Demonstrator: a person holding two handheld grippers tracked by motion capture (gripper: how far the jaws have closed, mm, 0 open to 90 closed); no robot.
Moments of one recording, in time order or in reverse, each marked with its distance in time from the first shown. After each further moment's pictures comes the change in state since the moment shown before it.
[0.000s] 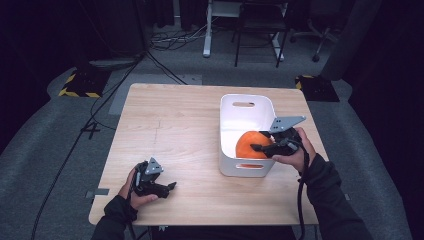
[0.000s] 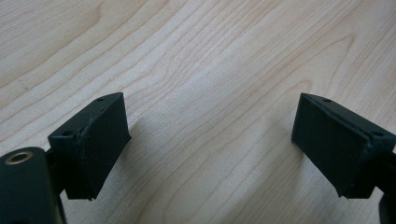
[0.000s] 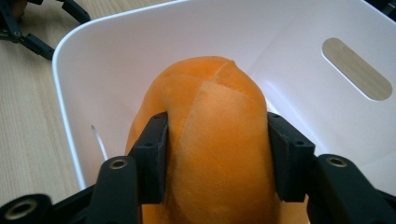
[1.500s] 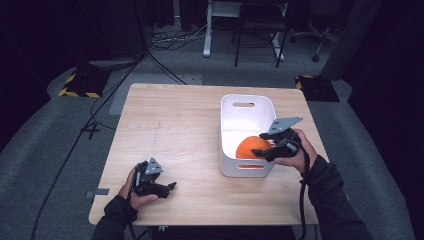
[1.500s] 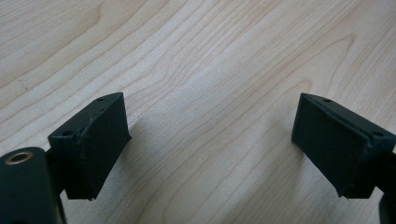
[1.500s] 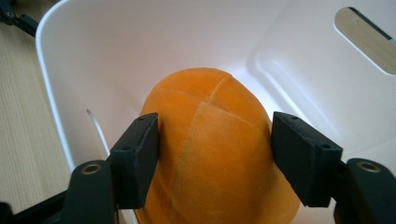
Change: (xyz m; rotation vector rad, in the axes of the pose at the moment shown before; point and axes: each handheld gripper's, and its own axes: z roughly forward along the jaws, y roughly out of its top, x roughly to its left) left arm 0.000 0.000 0.000 -0.003 0.003 0.002; right arm -0.001 -0.006 0.004 0.070 0.019 0.032
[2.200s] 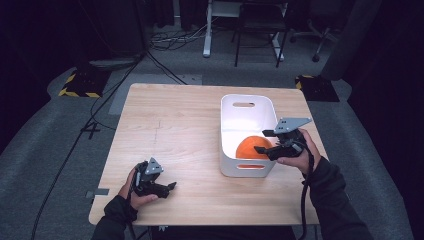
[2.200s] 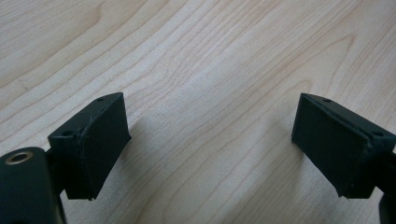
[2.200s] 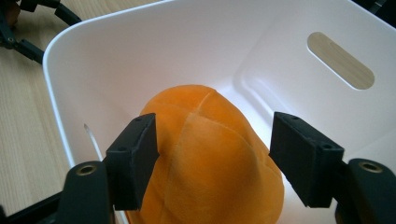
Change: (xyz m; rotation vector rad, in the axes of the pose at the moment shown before) left arm 0.000 0.000 0.000 0.004 -0.004 -0.004; right arm -0.001 -0.004 -0.012 -0.095 -0.042 0.007
